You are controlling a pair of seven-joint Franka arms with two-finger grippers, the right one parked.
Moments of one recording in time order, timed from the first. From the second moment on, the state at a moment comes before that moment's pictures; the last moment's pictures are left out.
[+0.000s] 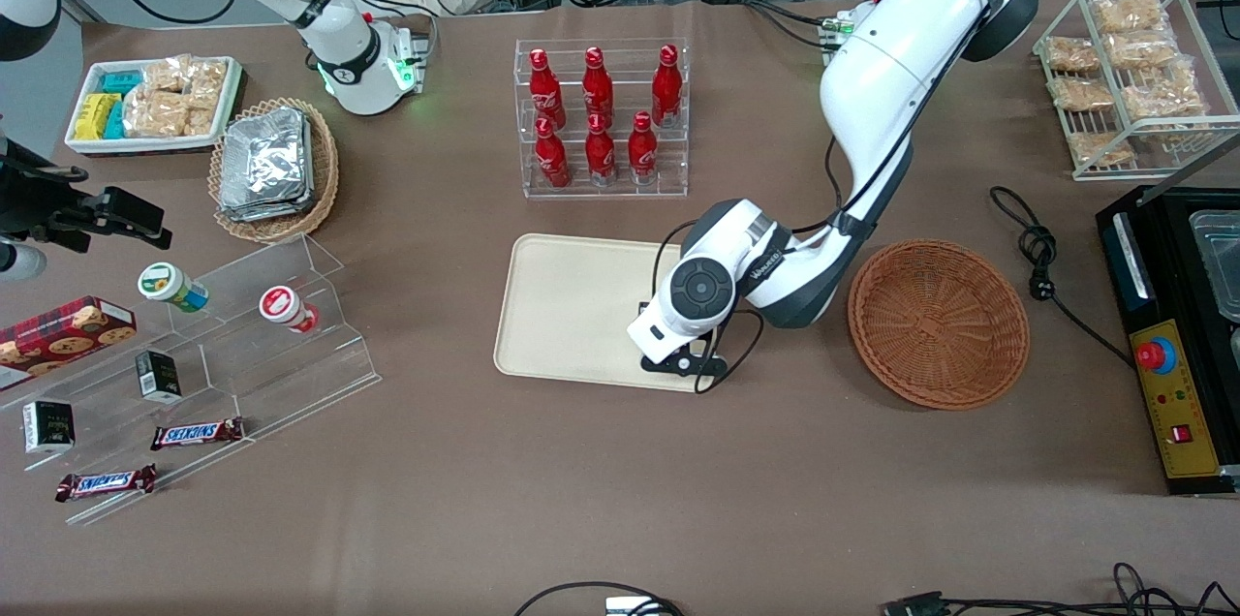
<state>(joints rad) -0.35 0.86 -0.40 -1.34 0.20 2.01 -0.65</state>
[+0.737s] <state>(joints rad) -0.29 0.71 -0.40 -1.32 0.20 1.90 -0.65</state>
